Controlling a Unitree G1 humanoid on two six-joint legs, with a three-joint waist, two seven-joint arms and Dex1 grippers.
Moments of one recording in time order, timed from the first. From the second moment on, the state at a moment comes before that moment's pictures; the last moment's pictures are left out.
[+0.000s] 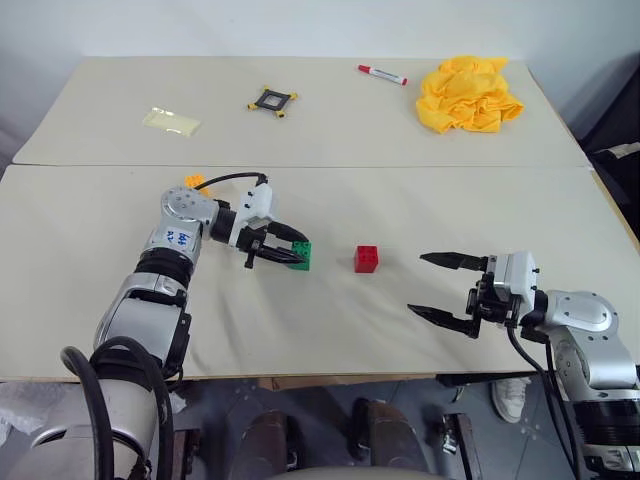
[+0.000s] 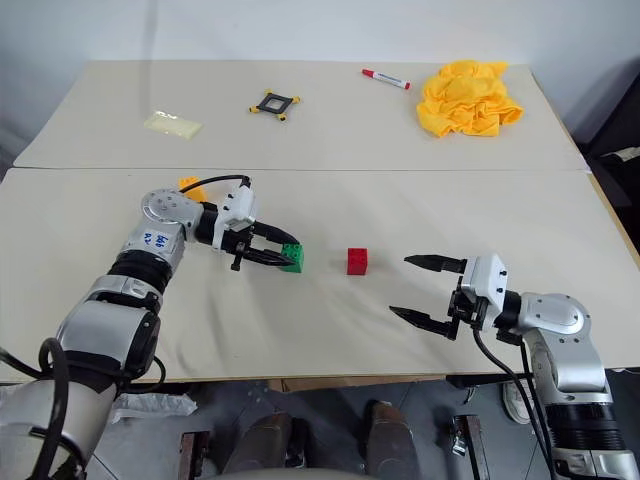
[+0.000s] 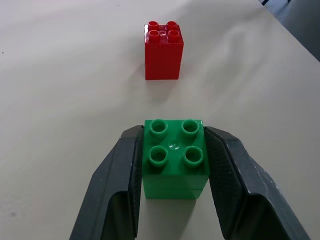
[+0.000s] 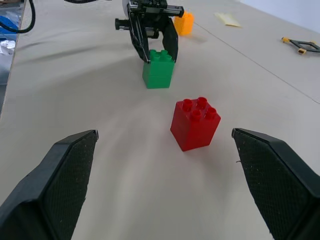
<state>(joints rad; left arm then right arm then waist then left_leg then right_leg) -1.05 0.43 -0.14 1.06 -0.08 -0.26 -1.50 -0.16 -0.66 -0.12 -0.03 0.46 -0.04 1.23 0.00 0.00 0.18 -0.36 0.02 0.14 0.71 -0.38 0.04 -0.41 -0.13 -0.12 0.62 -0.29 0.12</state>
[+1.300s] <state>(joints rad) 0.28 0.35 0.72 -0.18 -0.49 0.10 -0.62 -0.27 -0.46 -0.09 -0.14 0.51 -0.01 1.04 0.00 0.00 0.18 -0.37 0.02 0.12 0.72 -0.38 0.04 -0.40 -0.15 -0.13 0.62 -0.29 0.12</state>
